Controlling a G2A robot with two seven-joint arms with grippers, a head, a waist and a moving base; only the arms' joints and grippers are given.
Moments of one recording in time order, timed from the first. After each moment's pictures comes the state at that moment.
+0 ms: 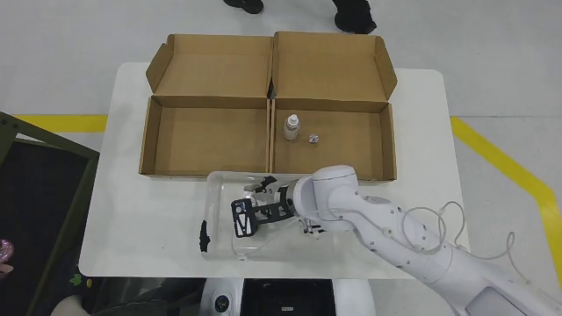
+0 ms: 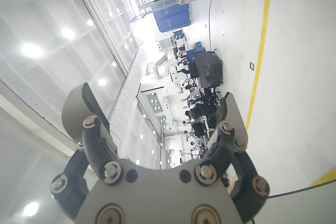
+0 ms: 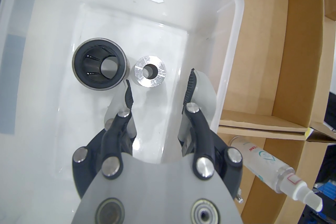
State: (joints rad) left arm -0.33 -0.16 -0.45 -1.44 1.96 -0.37 0.19; right arm -0.81 -1.22 0.57 -1.76 -1.29 -0.76 0.78
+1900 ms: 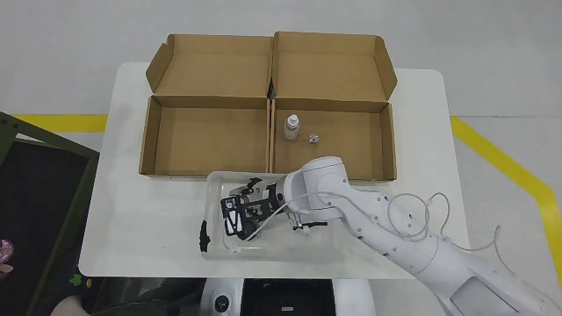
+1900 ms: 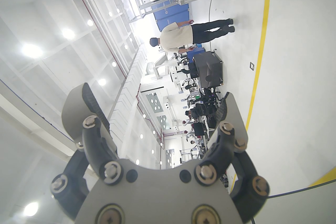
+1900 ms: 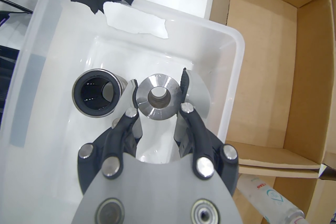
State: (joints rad) left arm -0.33 -0.16 -0.45 -1.44 1.96 -0.37 0.19; right arm -0.78 -1.29 0.59 -1.67 -1.25 -0.82 0.66
